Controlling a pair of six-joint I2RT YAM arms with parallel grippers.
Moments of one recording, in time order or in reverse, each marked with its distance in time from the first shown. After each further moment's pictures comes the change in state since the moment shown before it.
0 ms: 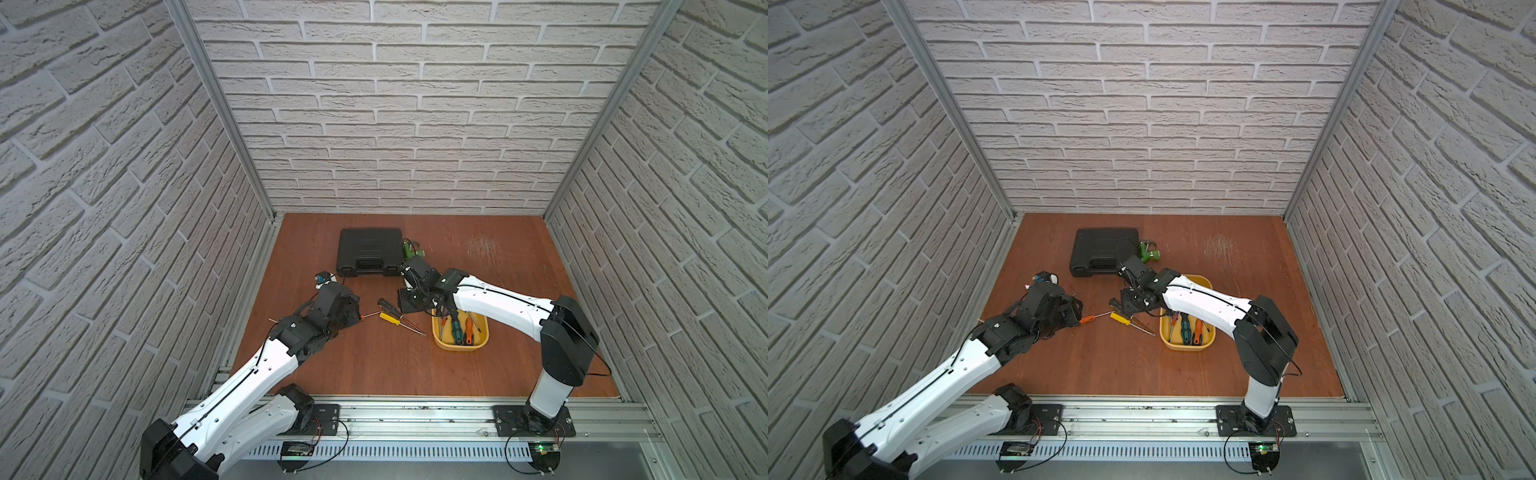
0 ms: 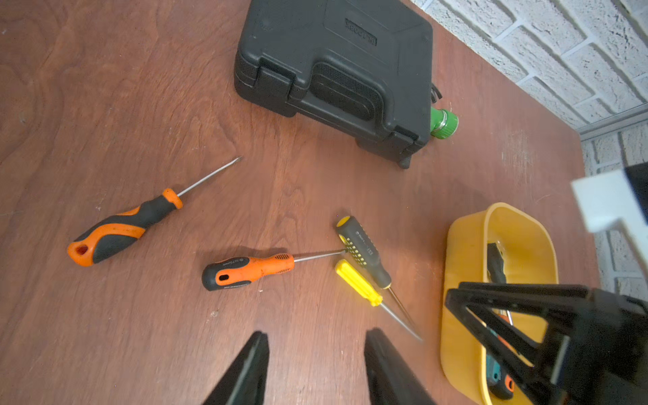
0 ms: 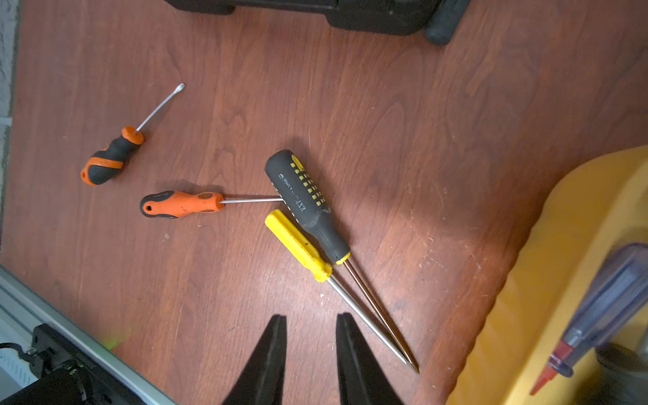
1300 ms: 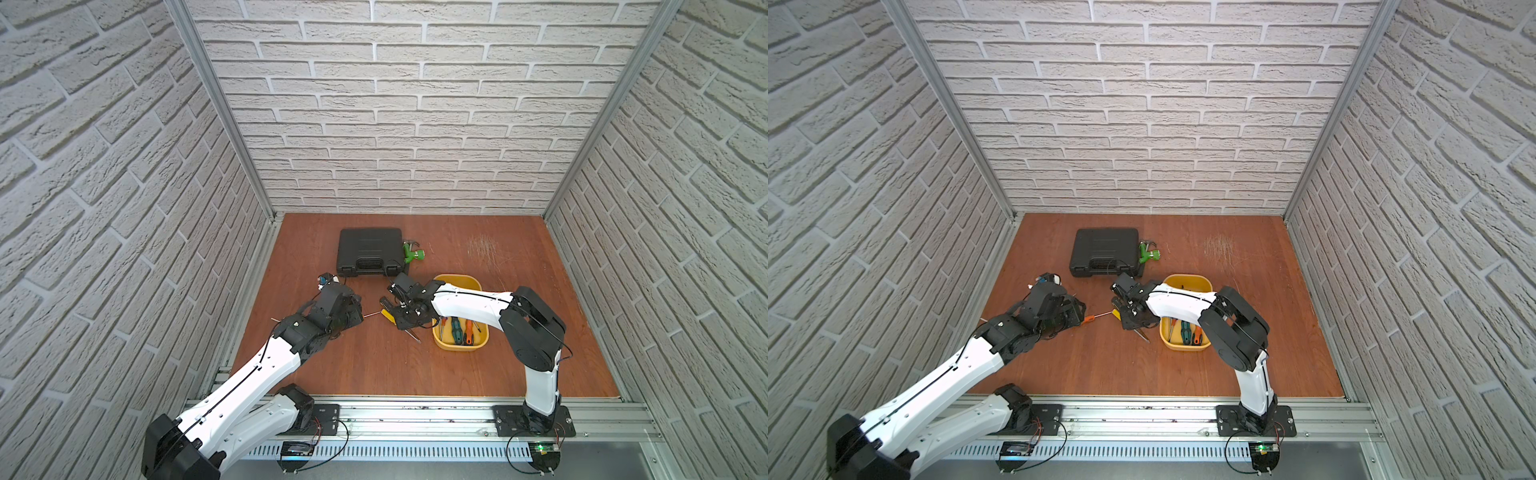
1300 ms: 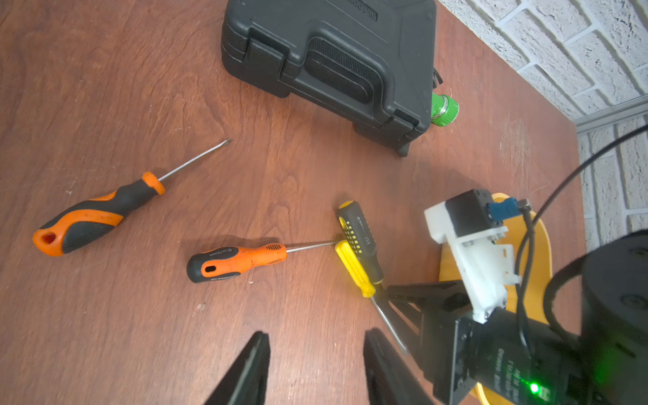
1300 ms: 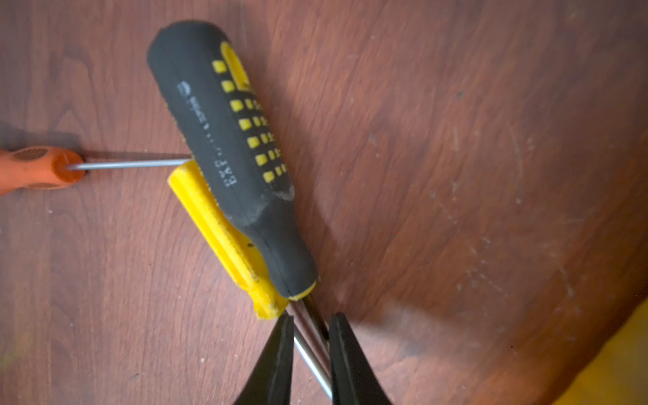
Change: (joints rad) left arm 0.005 0.021 -0.017 0.024 0.046 -0.019; right arm 0.043 0.174 -0.028 0.023 0.011 -0.018
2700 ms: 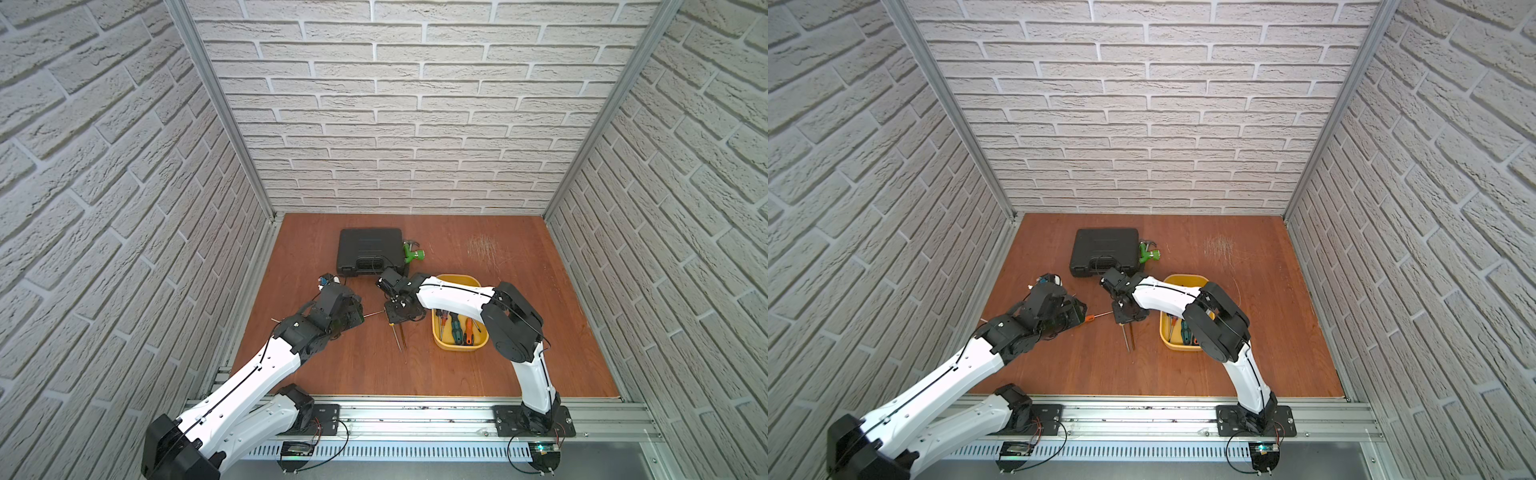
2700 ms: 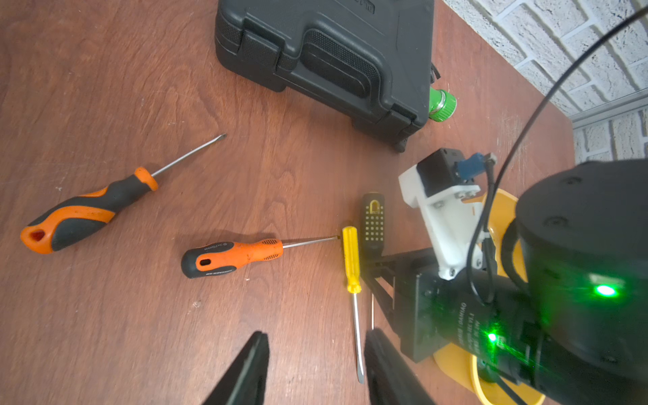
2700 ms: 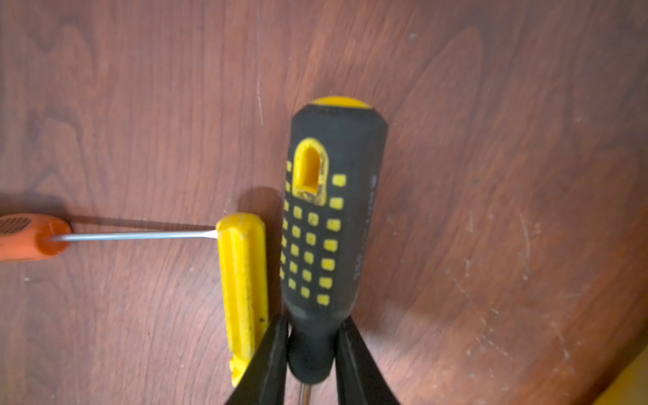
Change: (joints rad) left arm 0.000 -0.003 -0.006 0.005 0.014 0.000; right arm 0.000 0.156 0.217 -0.124 0.075 -0.020
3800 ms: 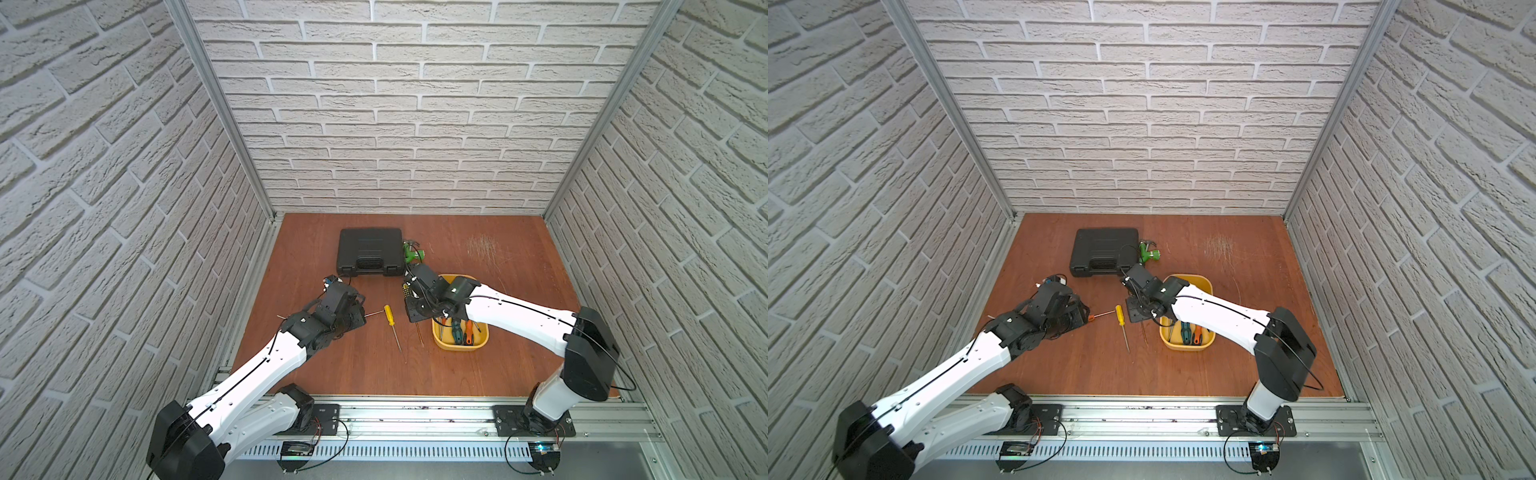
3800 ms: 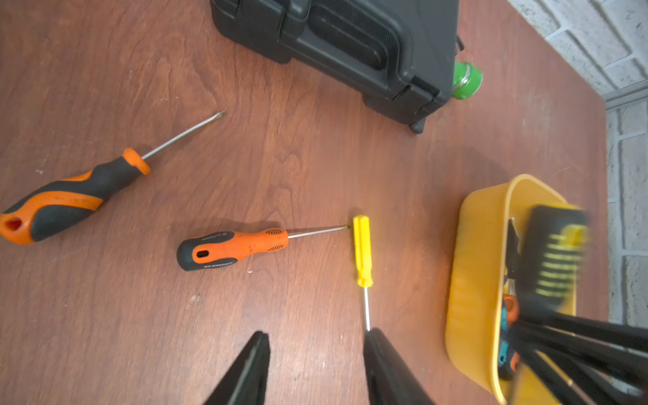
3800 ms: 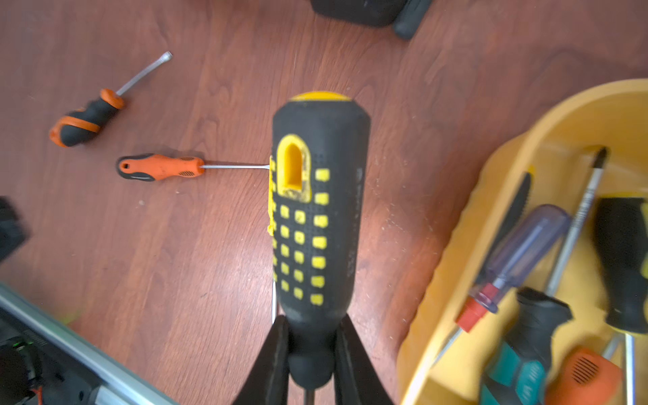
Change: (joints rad) left arm 0.000 0.076 -0.010 0.015 0.027 0.000; right arm 0.008 -0.521 -0.303 0.061 0.028 -0.005
